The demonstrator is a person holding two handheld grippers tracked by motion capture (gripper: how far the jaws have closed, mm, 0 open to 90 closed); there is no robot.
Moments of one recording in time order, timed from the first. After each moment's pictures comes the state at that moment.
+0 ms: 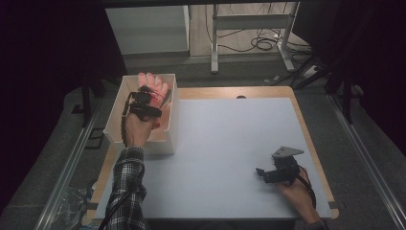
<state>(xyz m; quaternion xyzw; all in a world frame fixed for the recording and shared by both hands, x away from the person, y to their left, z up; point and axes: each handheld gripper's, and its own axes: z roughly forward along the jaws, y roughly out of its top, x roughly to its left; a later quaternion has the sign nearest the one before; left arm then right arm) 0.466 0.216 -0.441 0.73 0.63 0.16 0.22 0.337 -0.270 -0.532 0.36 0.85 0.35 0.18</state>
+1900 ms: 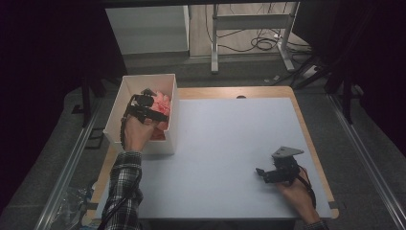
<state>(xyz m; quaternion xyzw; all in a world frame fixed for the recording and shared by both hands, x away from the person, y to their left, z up) 0.453 0.212 -0.440 0.75 0.60 0.16 0.21 0.337 -0.270 -0.532 0.36 0.85 0.34 0.18</state>
